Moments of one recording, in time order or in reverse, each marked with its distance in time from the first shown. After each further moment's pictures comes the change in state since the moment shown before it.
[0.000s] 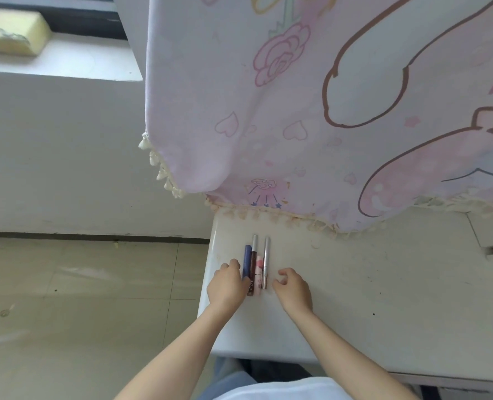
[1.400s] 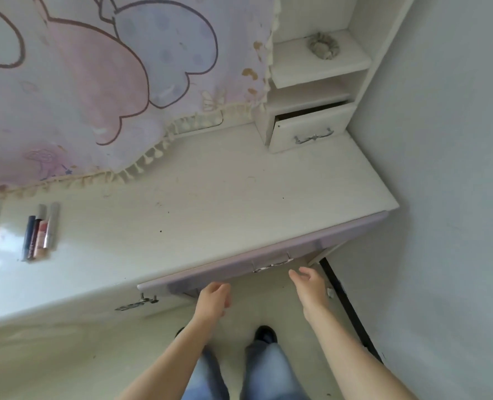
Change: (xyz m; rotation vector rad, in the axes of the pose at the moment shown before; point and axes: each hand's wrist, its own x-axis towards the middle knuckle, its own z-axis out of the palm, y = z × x) left_hand -0.221 0.221 0.310 -0.601 -0.304 -0.132; right_hand -0.069 0.444 -0.216 0.838 0.281 0.359
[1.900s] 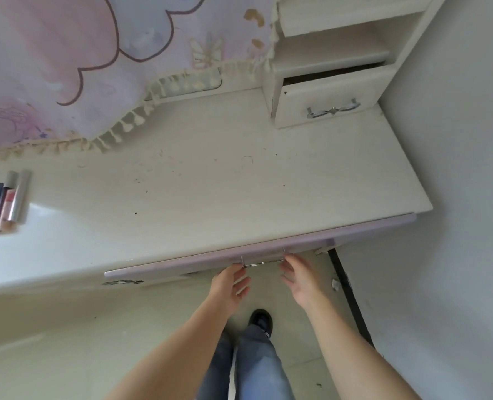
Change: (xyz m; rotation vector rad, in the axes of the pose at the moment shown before) left_hand 0.064 0.005 0.081 -0.679 0.011 -0.363; right_hand 0.086 0.009 0.007 0.353 -0.286 0.277
